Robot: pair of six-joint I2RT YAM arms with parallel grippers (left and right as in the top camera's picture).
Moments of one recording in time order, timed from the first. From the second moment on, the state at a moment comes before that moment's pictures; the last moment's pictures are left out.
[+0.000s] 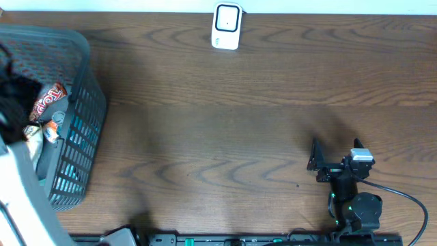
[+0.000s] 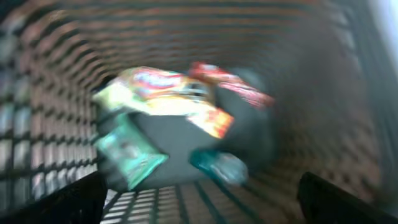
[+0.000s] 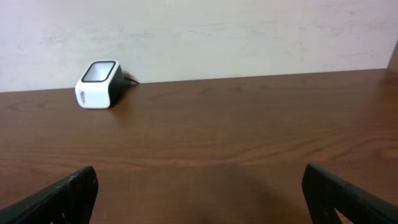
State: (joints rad) left arm 0.43 1.39 1.87 -1.46 -0.37 -0.81; right arm 0.04 0.02 0.01 -0.07 0.03 0.10
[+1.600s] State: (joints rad) left arm 0.83 1.78 1.16 -0.58 -0.19 -1.27; right arm 0.04 0.02 0.01 -0.07 0.03 0.10
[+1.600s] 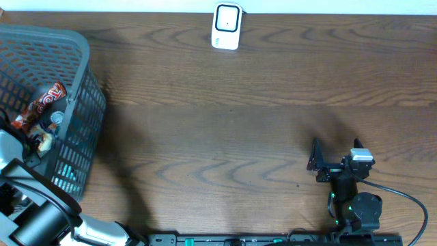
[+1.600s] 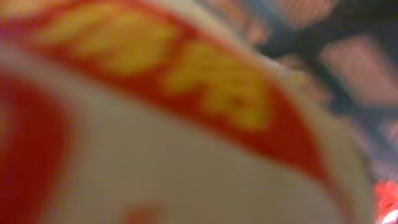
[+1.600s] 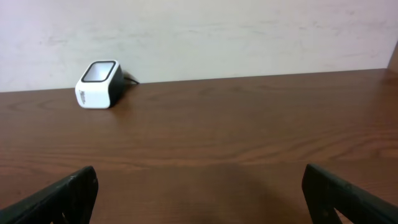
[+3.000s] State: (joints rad) left arm 0.62 0.97 1.14 -0.10 0.85 -0.99; right arm 0.04 0.02 0.01 -0.07 0.03 0.10
